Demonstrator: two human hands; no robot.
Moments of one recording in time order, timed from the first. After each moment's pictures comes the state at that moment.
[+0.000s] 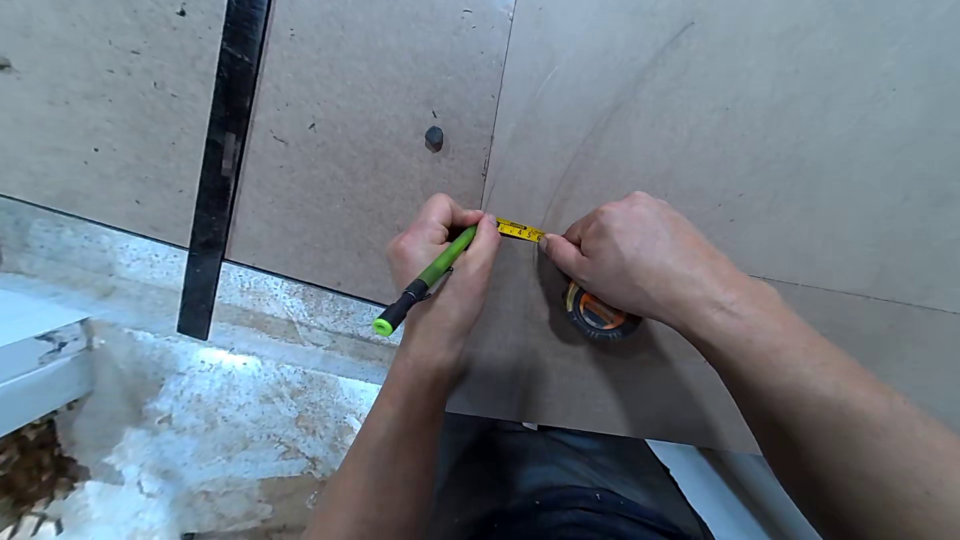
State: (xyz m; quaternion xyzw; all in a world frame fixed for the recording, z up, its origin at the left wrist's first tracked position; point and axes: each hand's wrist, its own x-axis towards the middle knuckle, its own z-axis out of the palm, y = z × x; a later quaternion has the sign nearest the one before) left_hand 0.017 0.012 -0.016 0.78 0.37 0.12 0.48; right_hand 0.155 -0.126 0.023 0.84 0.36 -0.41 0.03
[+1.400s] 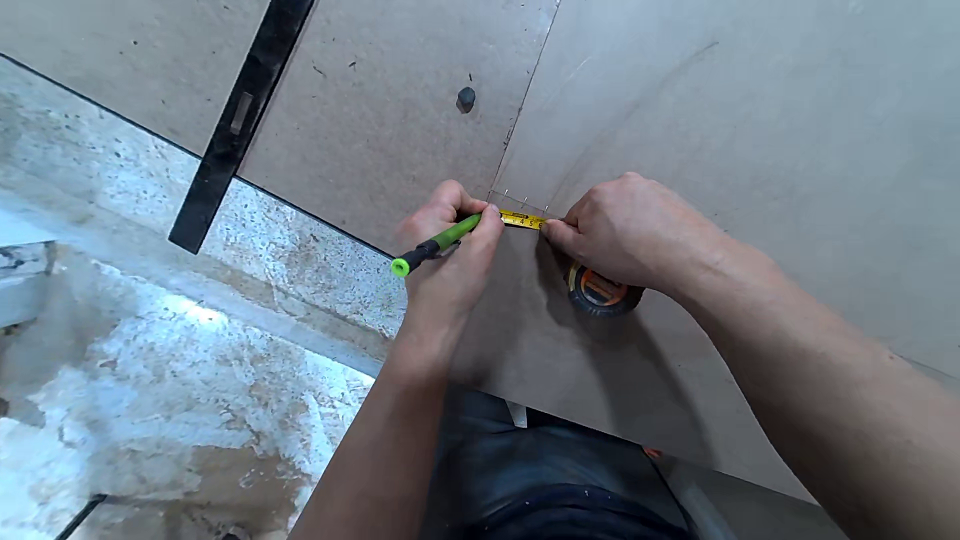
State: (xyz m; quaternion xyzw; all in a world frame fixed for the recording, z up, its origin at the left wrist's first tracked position) left_hand -0.005 -0.010 -0.011 0.74 0.44 0.13 0.49; right_hand 0.162 -0.116 0.027 0.79 0.42 -0.43 0.10
